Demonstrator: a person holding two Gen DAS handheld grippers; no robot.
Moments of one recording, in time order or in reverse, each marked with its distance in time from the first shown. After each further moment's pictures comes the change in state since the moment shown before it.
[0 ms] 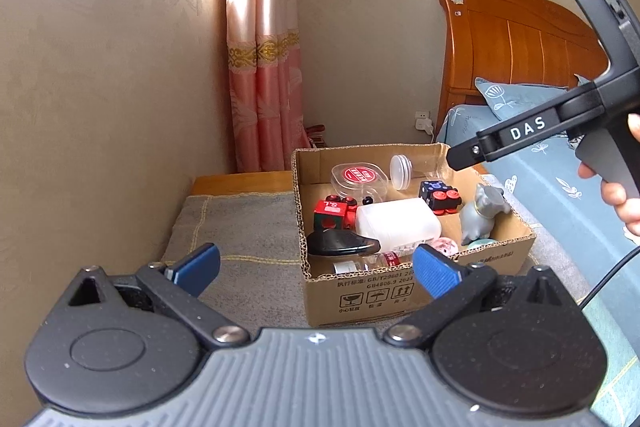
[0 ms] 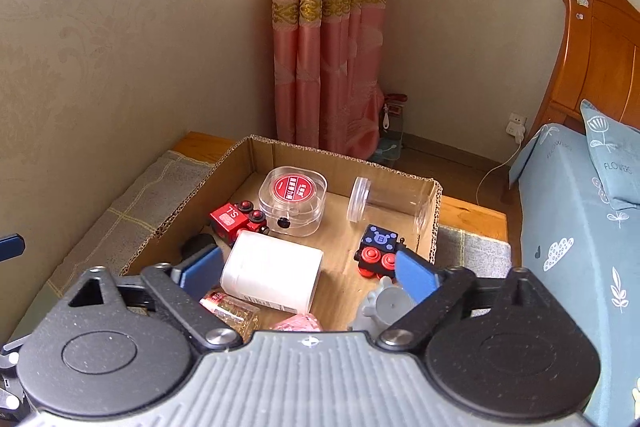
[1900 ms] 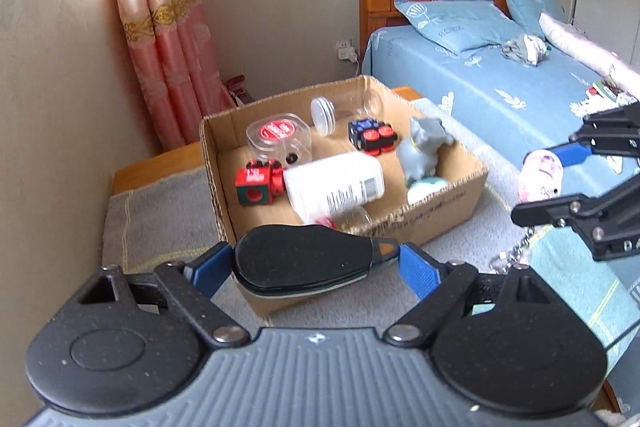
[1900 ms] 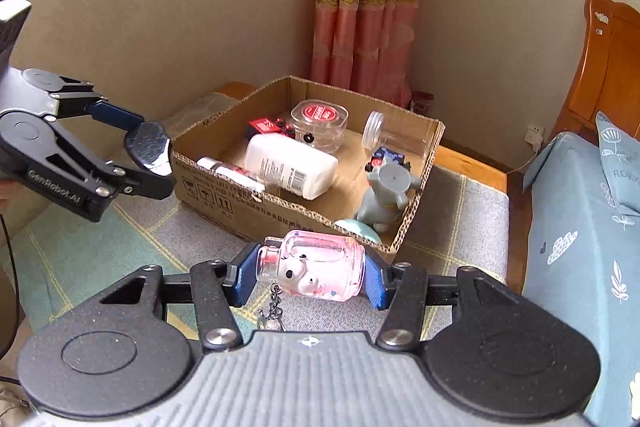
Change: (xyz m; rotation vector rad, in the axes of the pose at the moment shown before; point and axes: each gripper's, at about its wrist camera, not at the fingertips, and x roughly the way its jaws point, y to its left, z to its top) left arm 0.042 -0.031 0.022 0.214 0.190 -0.193; right arm -0.061 -0.009 -0.099 -0.132 -0.030 0.080
